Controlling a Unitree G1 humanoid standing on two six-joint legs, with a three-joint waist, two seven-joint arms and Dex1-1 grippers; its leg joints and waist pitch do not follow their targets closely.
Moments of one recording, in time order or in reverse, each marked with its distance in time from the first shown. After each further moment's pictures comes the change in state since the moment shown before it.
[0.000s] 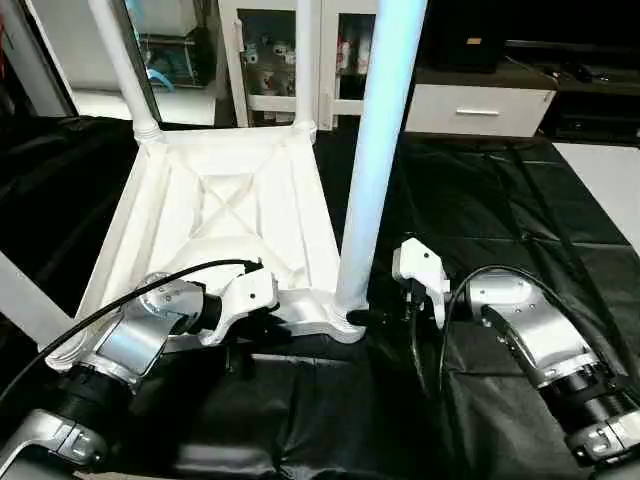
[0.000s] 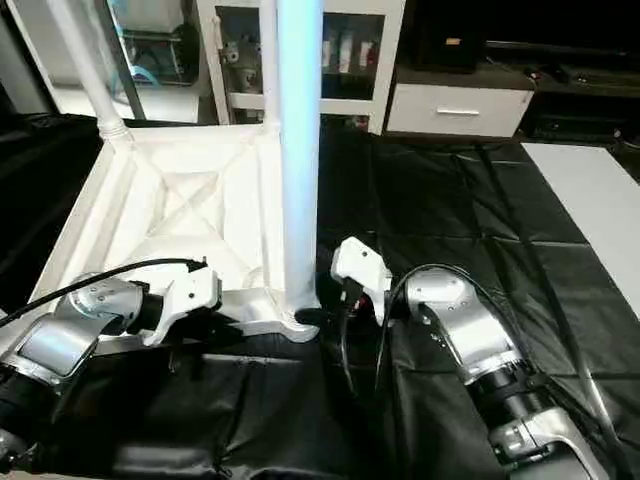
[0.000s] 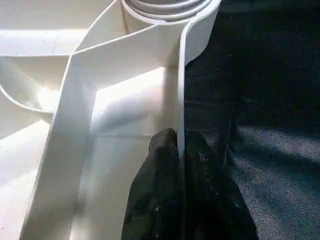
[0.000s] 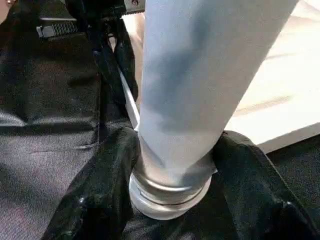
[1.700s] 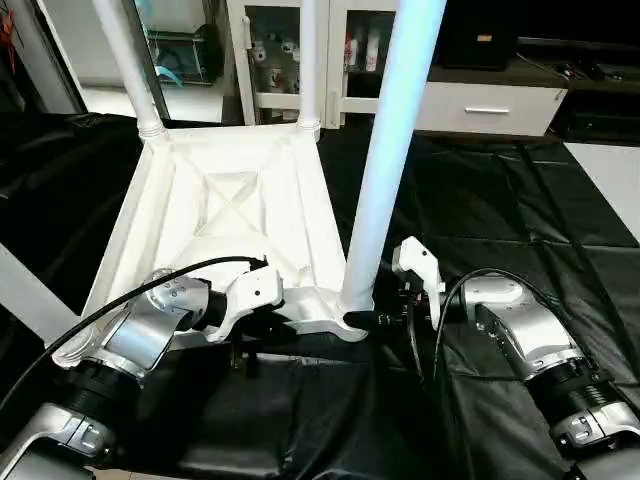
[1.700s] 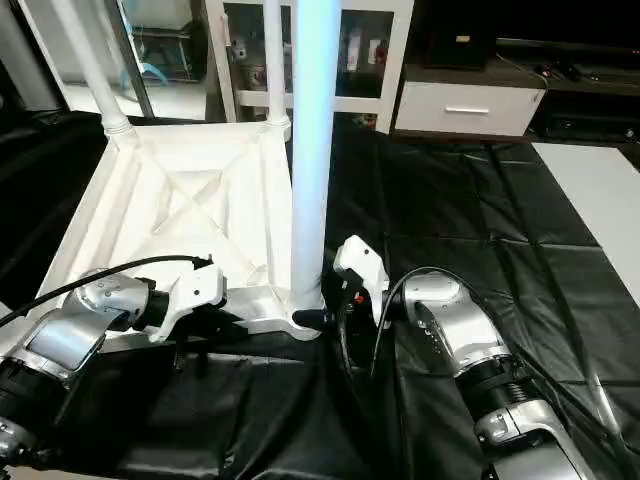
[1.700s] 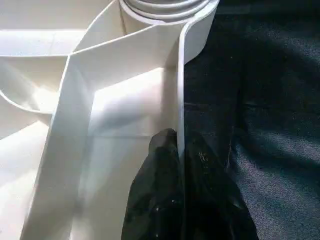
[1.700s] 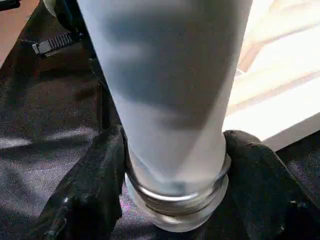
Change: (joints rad) left arm -0.027 -0.022 0.005 0.035 0.015 -0.014 -0.026; right arm -0.032 0.051 -0.038 0.133 0.042 0.062 0.047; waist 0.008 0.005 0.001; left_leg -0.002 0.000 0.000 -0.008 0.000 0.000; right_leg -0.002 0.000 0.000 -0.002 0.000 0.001
